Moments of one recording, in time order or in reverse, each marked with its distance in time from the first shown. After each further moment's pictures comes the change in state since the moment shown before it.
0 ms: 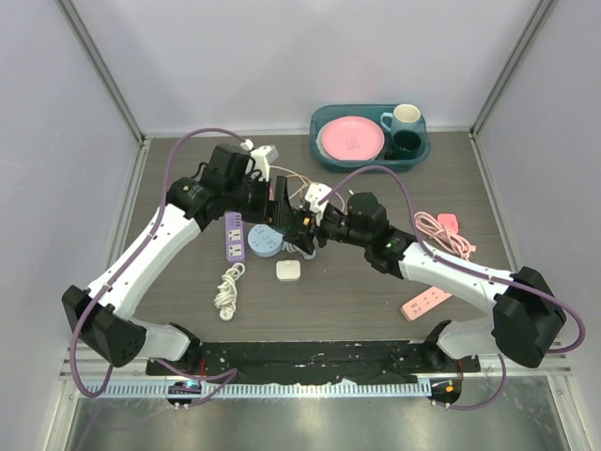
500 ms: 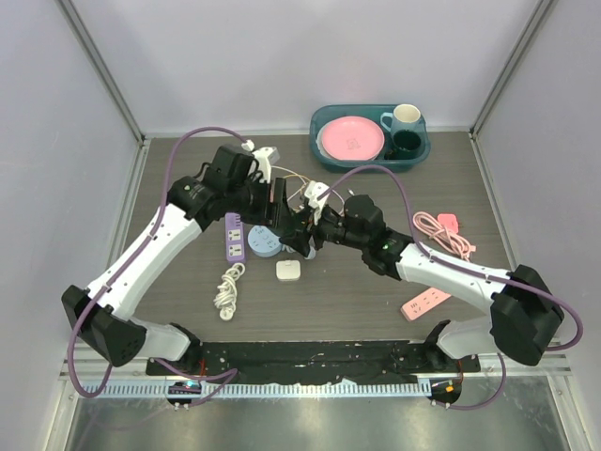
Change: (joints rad) left arm -0.015 0.008 0.029 -0.064 -0.061 0.016; right arm 0.008 0.014 -0.001 0.008 0.032 0.098
